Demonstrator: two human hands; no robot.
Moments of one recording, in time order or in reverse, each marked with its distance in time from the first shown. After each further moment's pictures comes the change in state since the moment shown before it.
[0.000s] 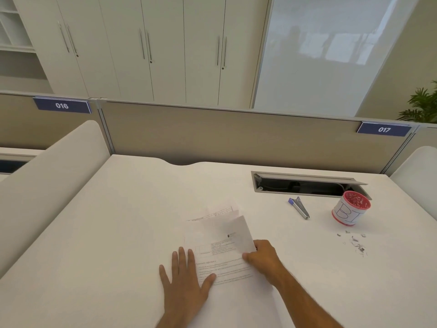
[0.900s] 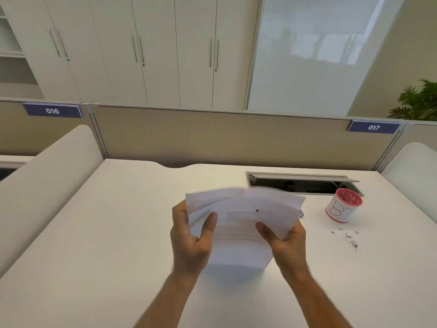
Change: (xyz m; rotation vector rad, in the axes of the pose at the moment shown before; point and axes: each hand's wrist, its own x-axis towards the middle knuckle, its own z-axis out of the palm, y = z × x) left_hand -0.001 0.089 -0.163 -1.165 0.603 0.399; right_hand -0.074 -0.048 -0.048 0.588 0.383 -0.573
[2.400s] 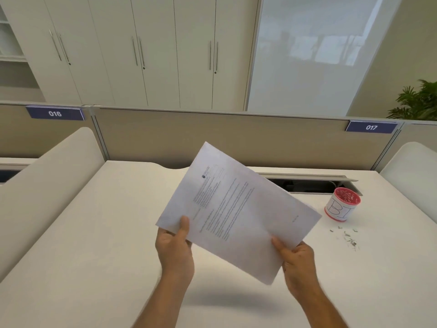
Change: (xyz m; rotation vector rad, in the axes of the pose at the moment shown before) left_hand -0.005 -0.032 -0.010 -0.579 0.311 -0.672; right_hand -0.021 0.031 -0.028 0.287 0.051 0.235
